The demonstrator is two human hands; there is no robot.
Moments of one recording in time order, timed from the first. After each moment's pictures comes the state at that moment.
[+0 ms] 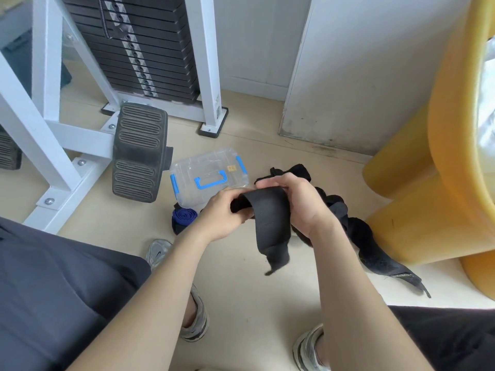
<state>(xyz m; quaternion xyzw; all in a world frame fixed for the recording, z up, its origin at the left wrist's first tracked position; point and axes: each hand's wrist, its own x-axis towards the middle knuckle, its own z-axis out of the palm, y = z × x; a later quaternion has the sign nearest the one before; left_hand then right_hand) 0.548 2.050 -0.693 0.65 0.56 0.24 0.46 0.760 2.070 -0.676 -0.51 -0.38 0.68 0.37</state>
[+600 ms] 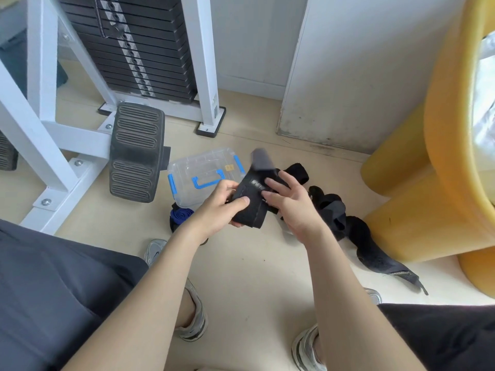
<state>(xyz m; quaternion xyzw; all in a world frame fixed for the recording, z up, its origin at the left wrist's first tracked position) 0.549 2.052 -0.695 0.51 0.55 0.29 0.60 0.760 2.058 -0.704 -0.56 -0.39 0.60 0.41</state>
